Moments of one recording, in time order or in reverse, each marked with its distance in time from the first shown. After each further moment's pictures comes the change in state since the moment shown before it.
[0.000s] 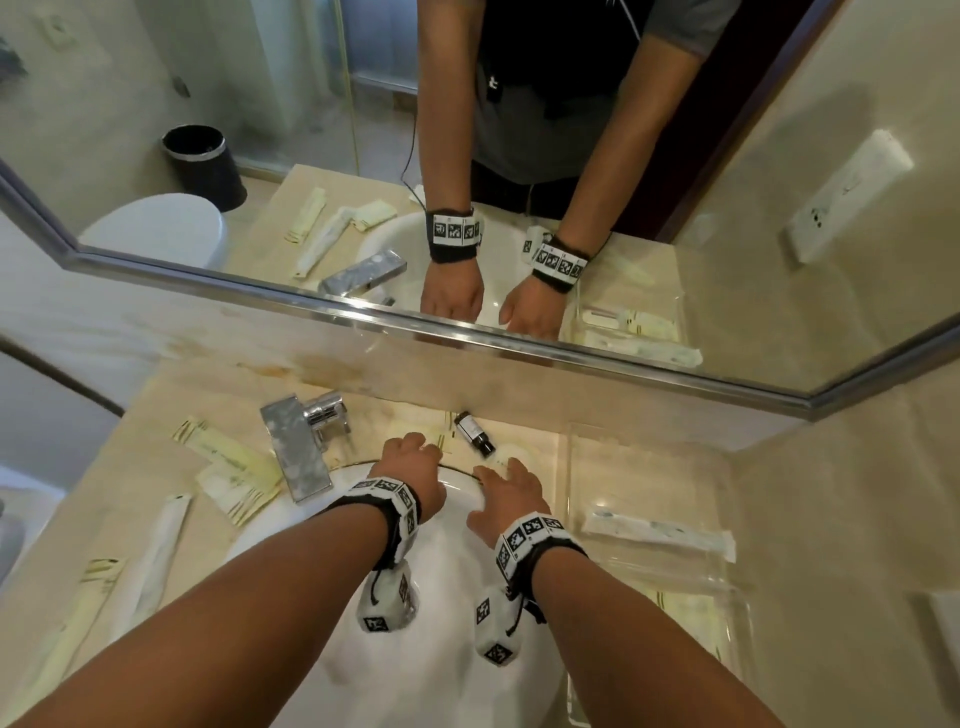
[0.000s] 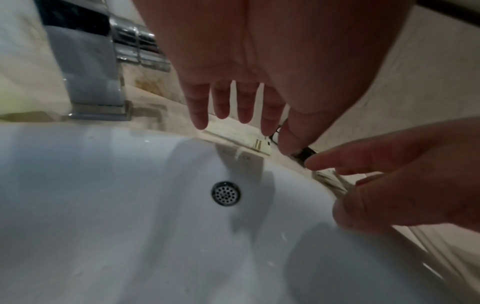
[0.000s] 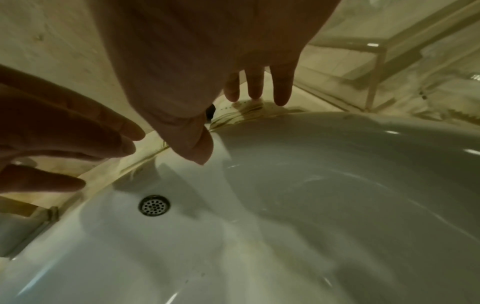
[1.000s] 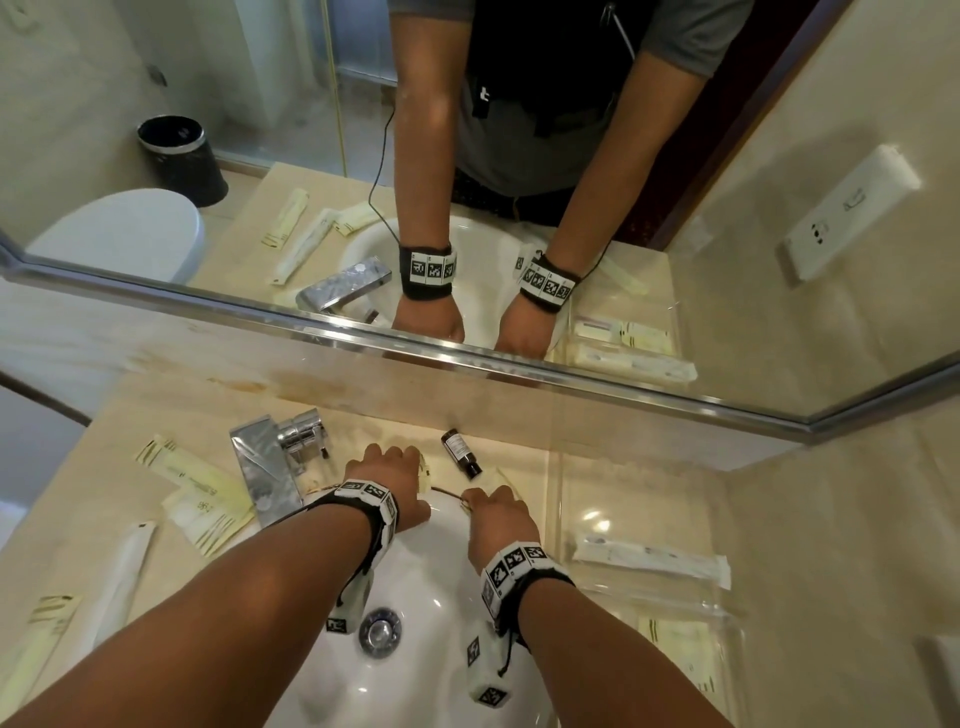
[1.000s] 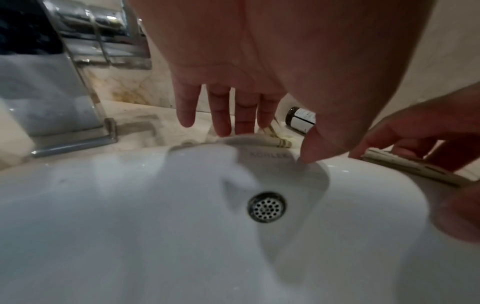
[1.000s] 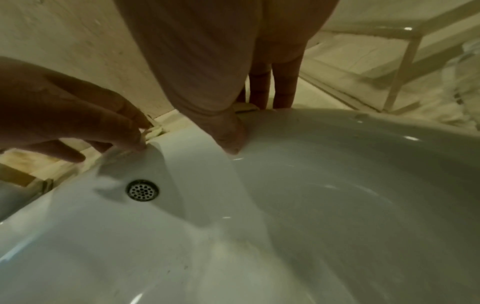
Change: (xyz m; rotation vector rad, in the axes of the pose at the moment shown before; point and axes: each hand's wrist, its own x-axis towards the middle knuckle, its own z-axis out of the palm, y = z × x) left_hand 0.036 -0.010 -0.004 0.219 -0.072 0.002; right_hand 0.014 -0.001 0.004 -0.123 0.054 -0.043
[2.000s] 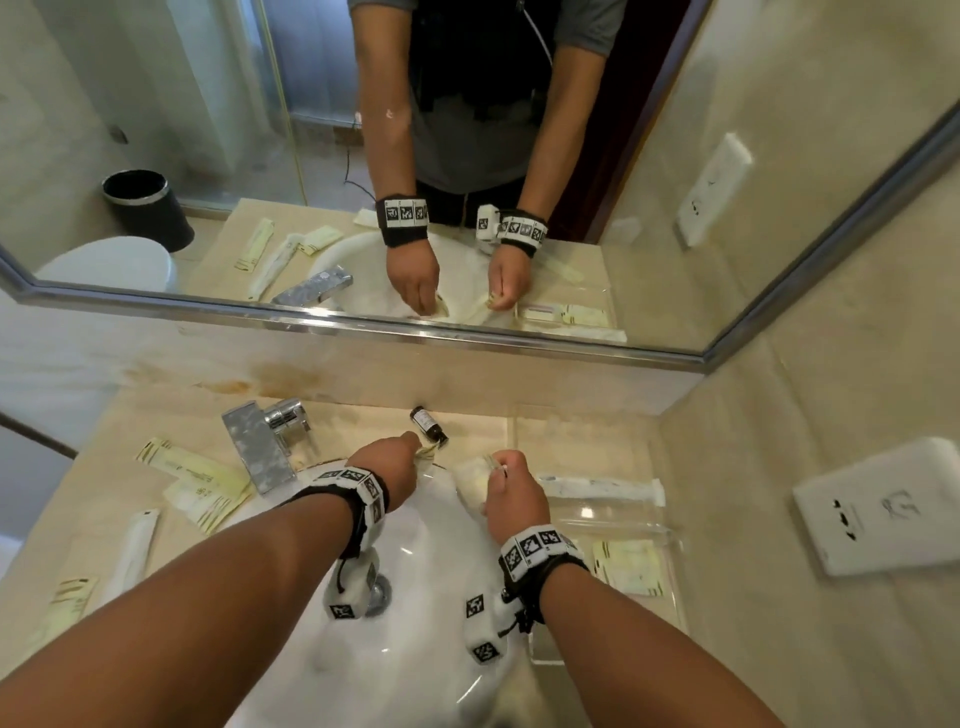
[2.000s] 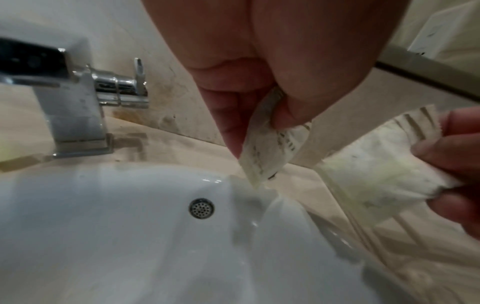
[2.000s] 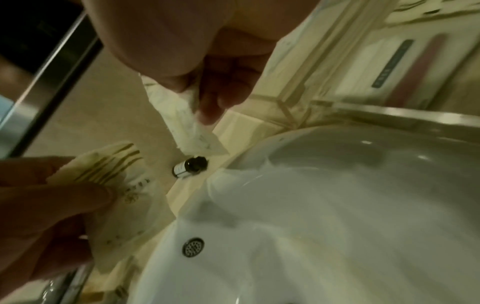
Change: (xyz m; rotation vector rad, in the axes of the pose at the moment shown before) left_hand -0.077 0.040 -0.026 -0.189 0.108 0.141; right_hand -0.088 0.040 -0.013 0.746 0.370 0.160
